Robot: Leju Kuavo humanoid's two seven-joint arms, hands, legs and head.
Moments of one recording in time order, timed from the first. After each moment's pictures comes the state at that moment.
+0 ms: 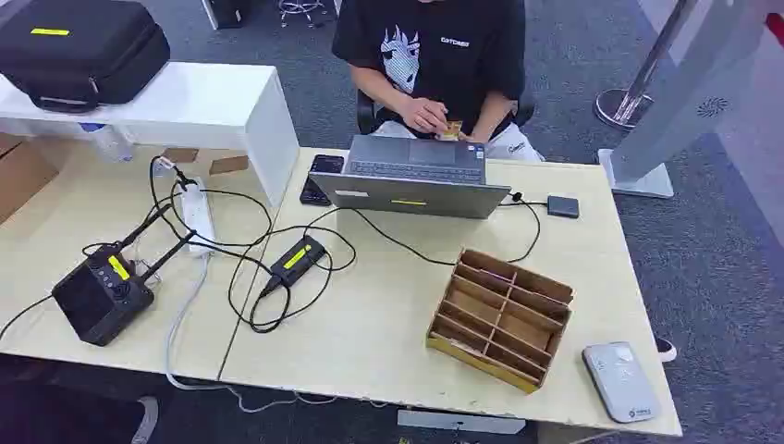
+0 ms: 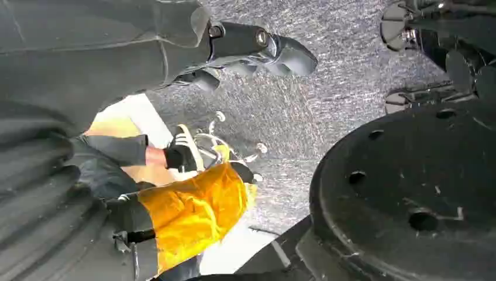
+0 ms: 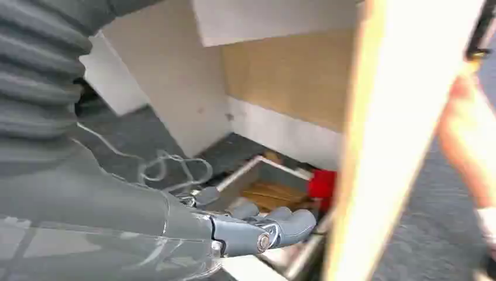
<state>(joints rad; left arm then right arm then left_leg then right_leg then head) 0.11 0.12 -0.20 0.00 0.26 -0.35 -0.13 -0.09 -0.04 -1.15 -0.30 -0.45 0.54 -0.06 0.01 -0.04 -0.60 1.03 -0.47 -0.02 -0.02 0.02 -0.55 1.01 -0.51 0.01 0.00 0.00</state>
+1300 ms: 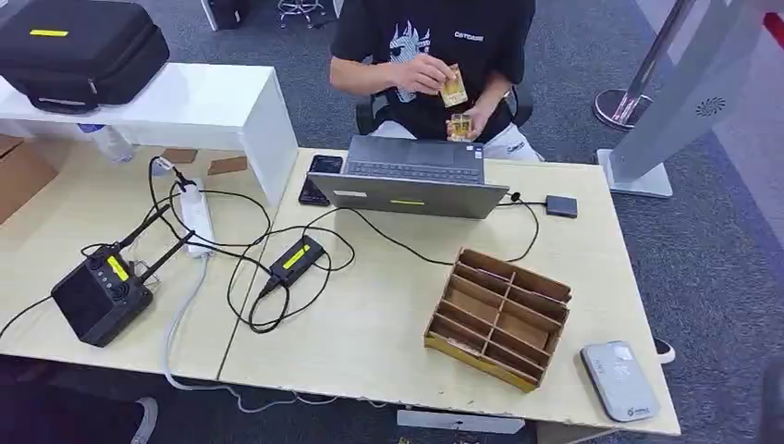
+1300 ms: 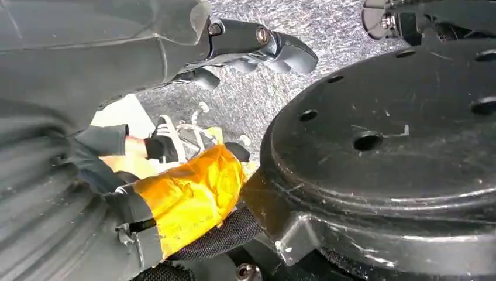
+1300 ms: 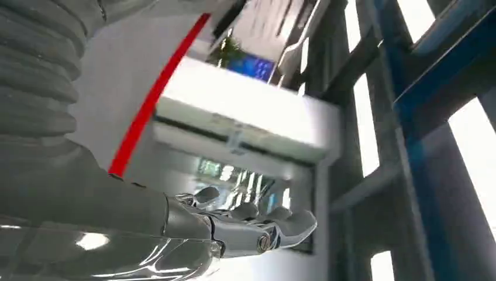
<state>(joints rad) 0.10 0.04 -0.36 0.00 0.43 -0.25 -0.16 0.17 0.30 -0.51 -2.01 0.45 -0.69 -0.70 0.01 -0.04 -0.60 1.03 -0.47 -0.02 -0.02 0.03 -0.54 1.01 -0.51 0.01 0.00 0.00</state>
